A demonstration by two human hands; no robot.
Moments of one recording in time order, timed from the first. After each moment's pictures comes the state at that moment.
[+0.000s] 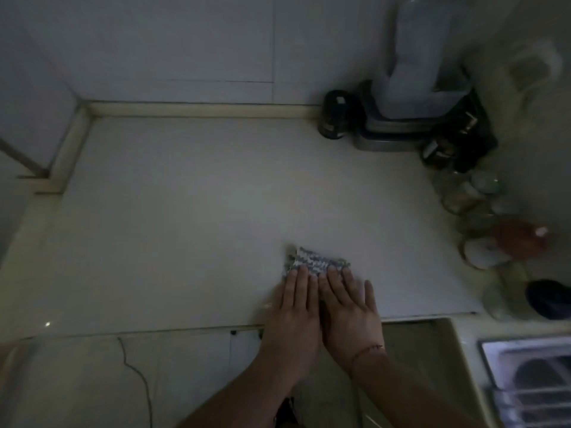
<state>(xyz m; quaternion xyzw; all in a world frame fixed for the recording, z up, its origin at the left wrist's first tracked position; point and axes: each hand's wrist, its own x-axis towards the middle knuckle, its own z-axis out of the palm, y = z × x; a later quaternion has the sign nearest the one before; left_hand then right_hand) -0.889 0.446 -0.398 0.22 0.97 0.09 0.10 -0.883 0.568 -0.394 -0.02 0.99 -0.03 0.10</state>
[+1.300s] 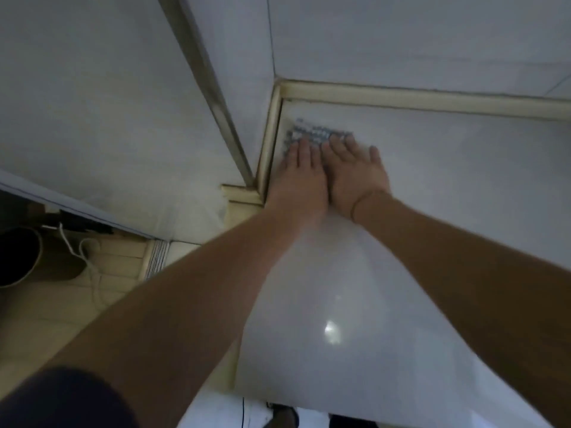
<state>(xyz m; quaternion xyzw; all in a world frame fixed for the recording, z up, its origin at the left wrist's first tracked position) -1.187 0.058 -0.399 0.06 0.99 -0.04 0.08 -1.211 0.166 -0.396 -0.14 0.98 -0.01 0.13</state>
